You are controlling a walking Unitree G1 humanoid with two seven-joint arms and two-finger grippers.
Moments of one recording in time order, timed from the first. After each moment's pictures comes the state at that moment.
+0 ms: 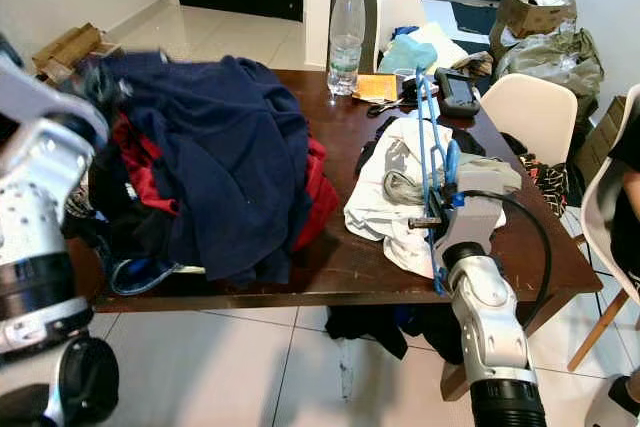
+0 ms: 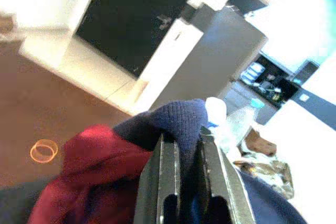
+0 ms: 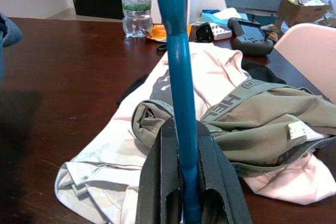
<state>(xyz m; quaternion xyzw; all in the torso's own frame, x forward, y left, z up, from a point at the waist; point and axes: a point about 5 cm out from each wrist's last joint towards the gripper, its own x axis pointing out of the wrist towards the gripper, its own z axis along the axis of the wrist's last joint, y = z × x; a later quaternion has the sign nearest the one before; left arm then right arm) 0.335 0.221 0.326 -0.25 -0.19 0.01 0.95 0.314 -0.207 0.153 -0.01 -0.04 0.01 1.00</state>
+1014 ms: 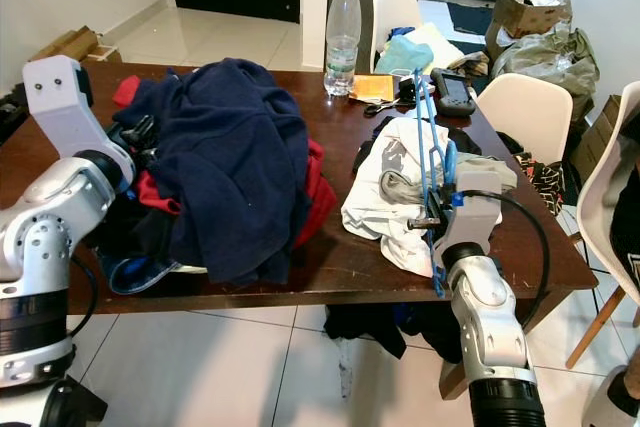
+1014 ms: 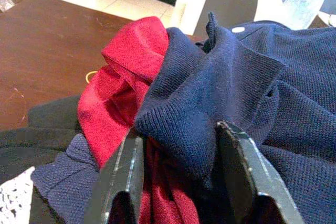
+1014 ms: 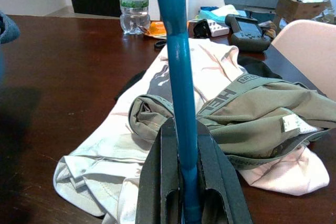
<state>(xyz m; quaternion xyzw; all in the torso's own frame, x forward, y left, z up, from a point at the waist) 0.331 0.216 0.261 -0.11 -0.02 0.05 0.99 0.315 -0.206 0.151 -0.01 -0.03 0.02 1.00</state>
